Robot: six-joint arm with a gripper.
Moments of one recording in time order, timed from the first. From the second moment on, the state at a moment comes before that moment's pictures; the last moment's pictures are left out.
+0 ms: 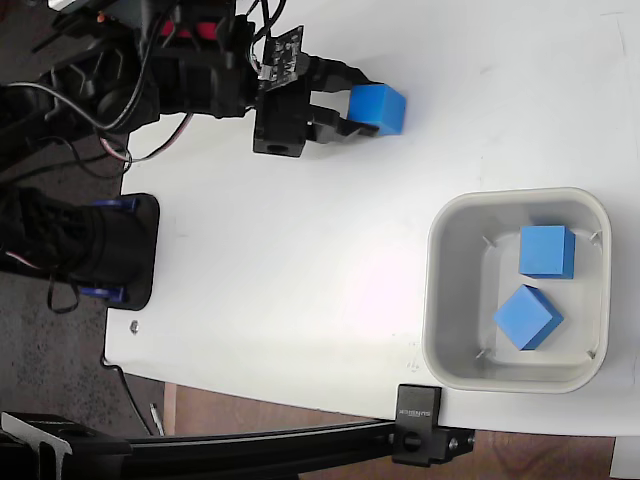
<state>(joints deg) -30.3 86.6 119.3 20.8 26.5 30.8</state>
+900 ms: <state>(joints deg) 4.7 79.0 81.4 39.6 0.2 7.5</state>
